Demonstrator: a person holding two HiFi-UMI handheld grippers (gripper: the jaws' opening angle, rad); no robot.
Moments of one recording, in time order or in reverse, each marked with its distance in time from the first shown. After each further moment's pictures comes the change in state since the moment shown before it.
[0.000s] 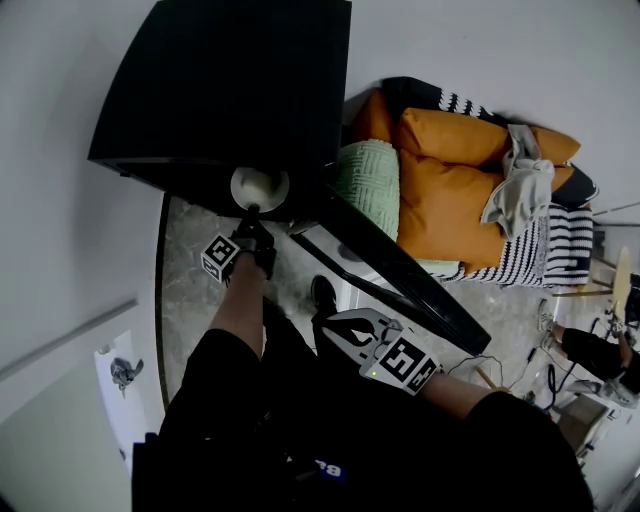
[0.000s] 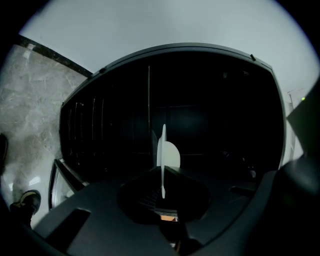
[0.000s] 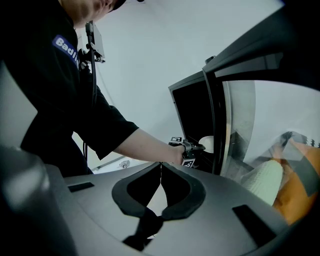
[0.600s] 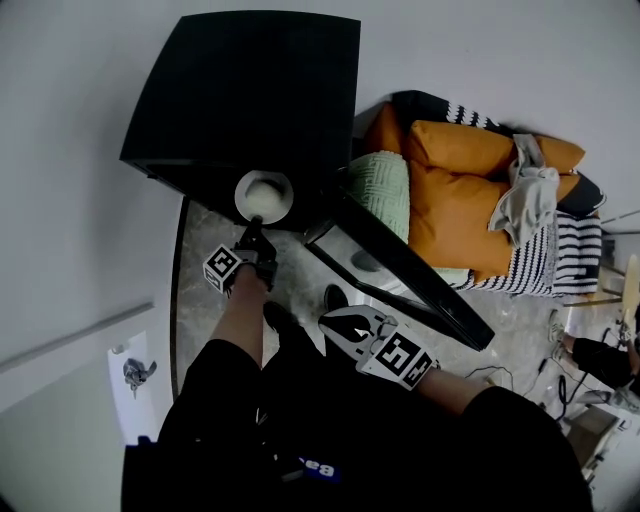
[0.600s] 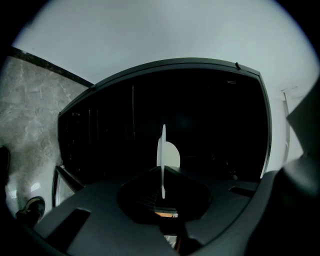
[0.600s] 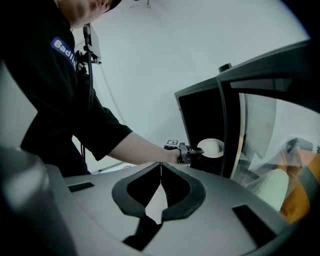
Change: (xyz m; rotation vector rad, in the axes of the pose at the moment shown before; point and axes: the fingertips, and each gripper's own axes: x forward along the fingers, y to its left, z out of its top) left arm -0.039 -0.030 0.022 0.046 0.007 -0.027; right arm 0.013 0.018 0.027 -0.033 -0.059 0.028
